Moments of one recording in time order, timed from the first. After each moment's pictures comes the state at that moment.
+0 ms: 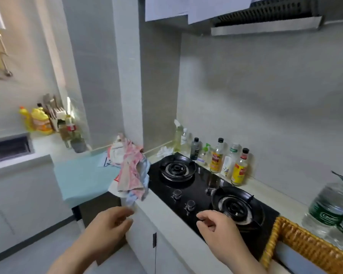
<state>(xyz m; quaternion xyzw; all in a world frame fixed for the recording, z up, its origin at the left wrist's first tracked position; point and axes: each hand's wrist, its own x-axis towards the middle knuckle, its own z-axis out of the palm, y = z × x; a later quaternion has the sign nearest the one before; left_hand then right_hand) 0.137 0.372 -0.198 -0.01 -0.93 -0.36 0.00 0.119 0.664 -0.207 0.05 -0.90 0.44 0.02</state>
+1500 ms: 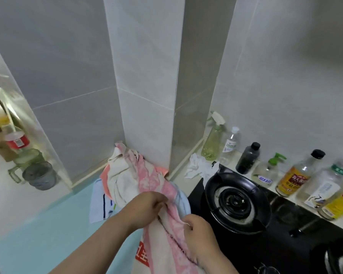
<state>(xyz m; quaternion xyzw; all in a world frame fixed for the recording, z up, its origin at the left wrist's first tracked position) -0.409 0.162 -0.314 -0.21 -0.93 -0.26 -0.14 -0.342 0.348 -0.371 -0.08 -0.92 0.38 -0.07</state>
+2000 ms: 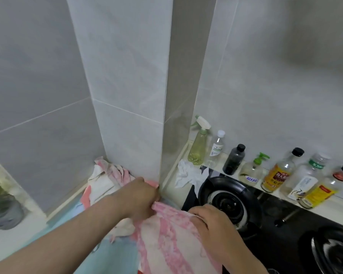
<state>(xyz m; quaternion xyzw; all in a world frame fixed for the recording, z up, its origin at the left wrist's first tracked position) -0.507 0.159 -0.272 -0.49 -0.87 0.03 -0.02 -0.362 0.361 -0.274 -0.01 -0.95 0.32 0.02</state>
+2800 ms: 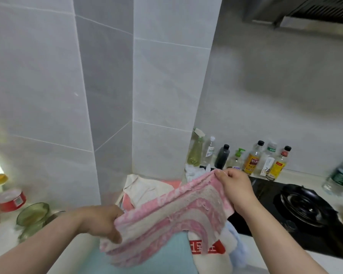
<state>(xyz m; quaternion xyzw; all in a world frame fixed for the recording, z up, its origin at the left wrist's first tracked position) -0.490 -0.144 -0.221 -0.40 -0.83 -0.13 -0.36 -0.335 0.178 -0.181 -0.33 -0.77 0.47 0.28</state>
